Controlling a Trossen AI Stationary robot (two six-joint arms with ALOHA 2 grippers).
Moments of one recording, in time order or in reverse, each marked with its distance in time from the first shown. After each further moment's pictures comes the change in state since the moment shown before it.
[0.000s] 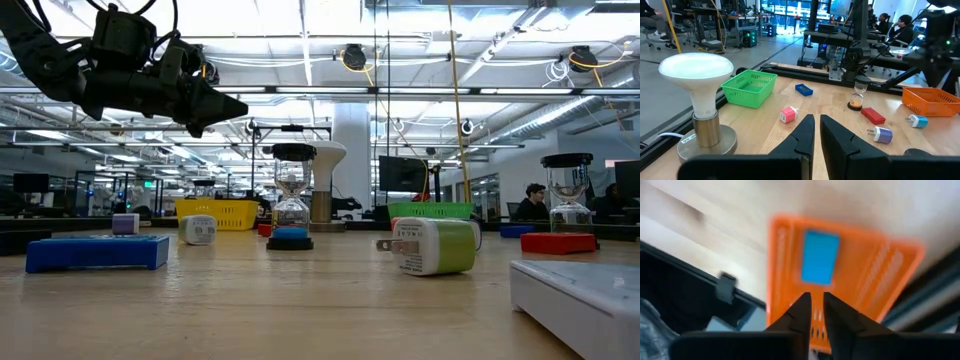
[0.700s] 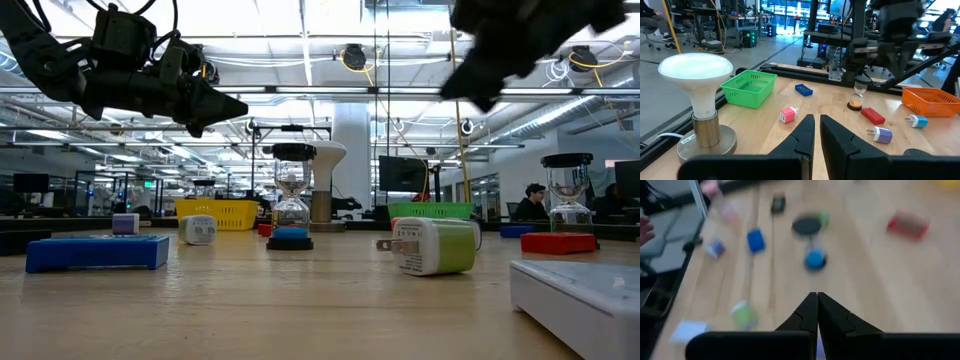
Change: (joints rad) left arm -0.001 0.000 0.000 0.000 0.000 0.000; right arm -0.746 -0.232 -0.302 0.814 0.217 -1.638
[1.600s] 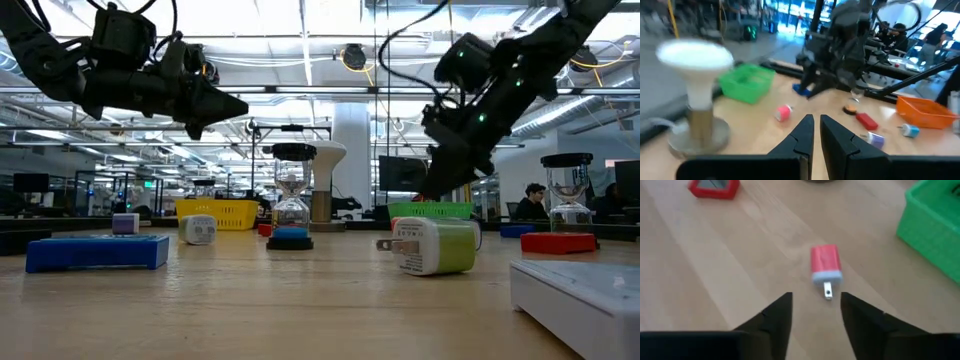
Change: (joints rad) left arm -0.005 0.000 0.000 0.015 -0.029 -0.063; right arm -0.460 0.251 -0.049 0.002 0.126 0.010
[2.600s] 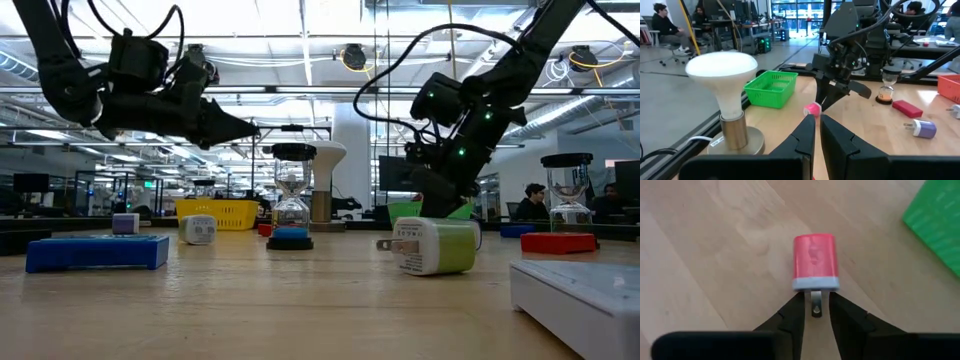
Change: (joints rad) left arm 0.077 0.247 0.000 0.242 0.030 0.171; right arm -0.075 0.243 0.071 0.037 0.000 -0.115
